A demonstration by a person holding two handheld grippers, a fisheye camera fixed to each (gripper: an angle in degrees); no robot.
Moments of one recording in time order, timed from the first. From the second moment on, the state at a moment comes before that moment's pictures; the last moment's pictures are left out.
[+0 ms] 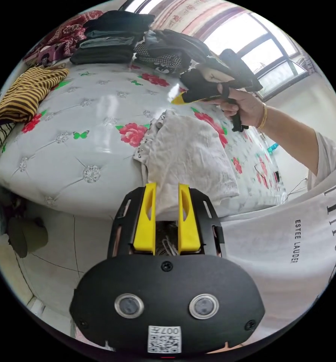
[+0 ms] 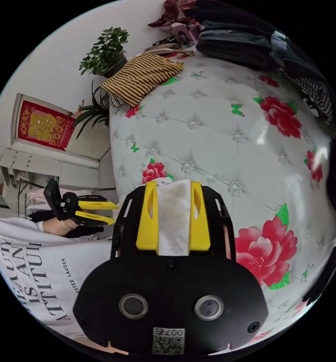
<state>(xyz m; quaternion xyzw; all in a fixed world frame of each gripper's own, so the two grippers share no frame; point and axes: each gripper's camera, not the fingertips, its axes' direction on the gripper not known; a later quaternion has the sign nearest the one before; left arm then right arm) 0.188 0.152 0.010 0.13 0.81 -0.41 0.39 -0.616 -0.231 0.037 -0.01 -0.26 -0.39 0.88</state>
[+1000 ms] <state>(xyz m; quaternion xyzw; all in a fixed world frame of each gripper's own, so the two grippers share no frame) 0.226 0.140 0.075 0.11 0.84 -0.45 0.28 -0.407 -0.116 0.059 0.09 -0.26 -0.13 0.95</state>
